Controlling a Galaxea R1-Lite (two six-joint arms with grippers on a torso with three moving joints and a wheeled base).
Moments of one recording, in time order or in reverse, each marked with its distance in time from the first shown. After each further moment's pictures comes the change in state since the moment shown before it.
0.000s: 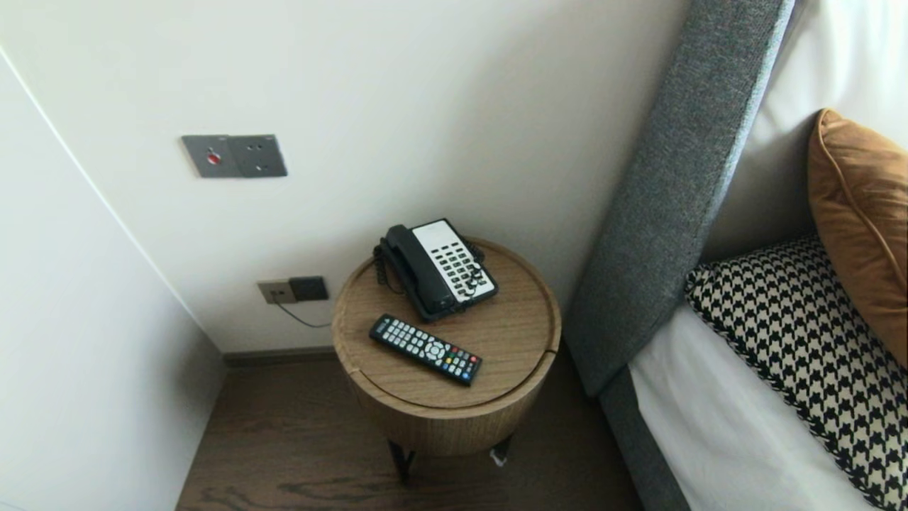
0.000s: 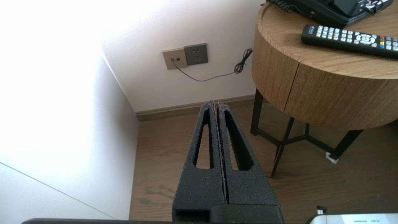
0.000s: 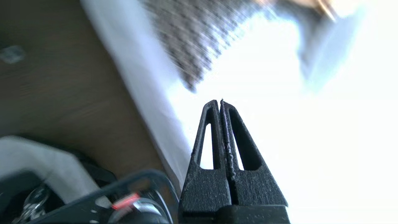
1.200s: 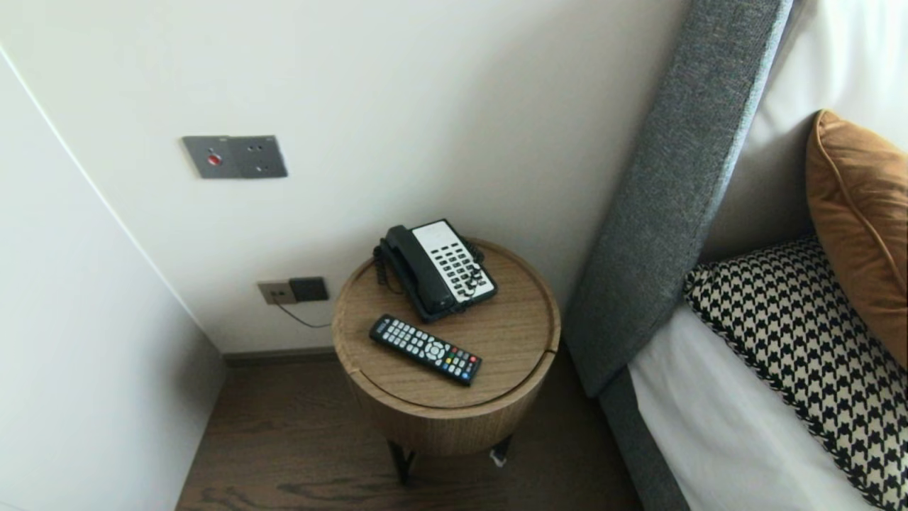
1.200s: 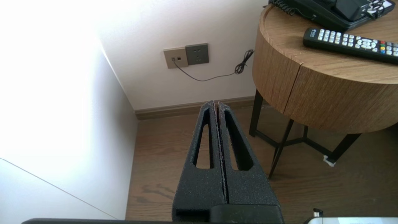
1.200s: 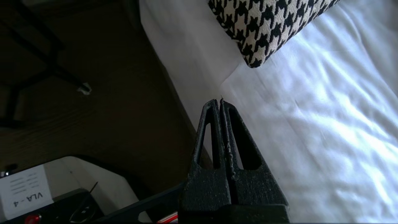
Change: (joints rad) left arm 0.000 0.000 0.000 -0.001 0.008 -0.026; right arm -0.094 -0.435 0.529 -0.354 0.274 0.037
